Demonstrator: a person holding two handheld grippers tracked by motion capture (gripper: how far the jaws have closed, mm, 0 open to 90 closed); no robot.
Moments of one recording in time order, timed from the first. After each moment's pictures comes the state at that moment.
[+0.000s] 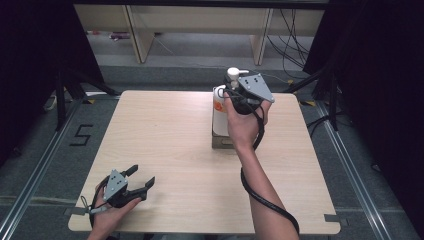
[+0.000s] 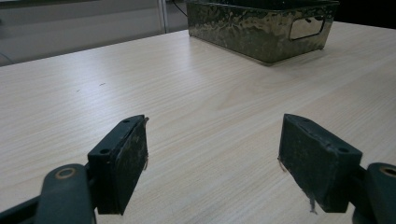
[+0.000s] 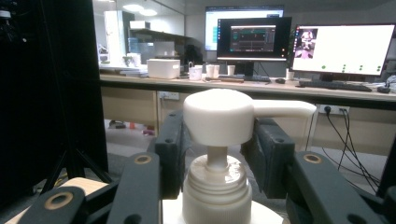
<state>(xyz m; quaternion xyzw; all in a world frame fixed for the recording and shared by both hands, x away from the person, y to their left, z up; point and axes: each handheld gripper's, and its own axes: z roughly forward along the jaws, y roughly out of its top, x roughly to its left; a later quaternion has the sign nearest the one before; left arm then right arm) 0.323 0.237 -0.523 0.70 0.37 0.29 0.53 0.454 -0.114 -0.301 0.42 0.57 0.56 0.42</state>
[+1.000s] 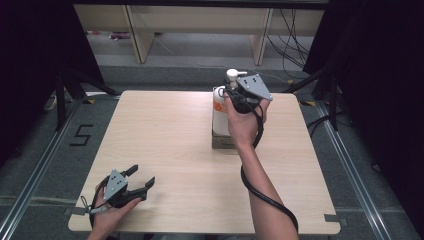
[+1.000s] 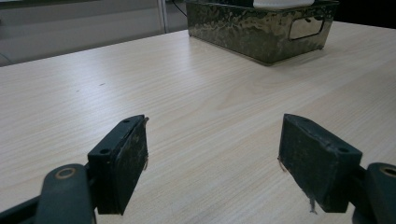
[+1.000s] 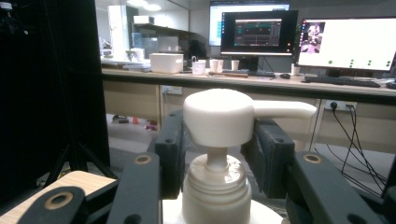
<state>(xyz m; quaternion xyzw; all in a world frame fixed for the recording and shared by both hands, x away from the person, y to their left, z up) 0.323 0.237 -0.523 0.70 0.37 0.29 0.53 0.469 -0.116 -0.313 0.42 0.58 0.56 0.41</state>
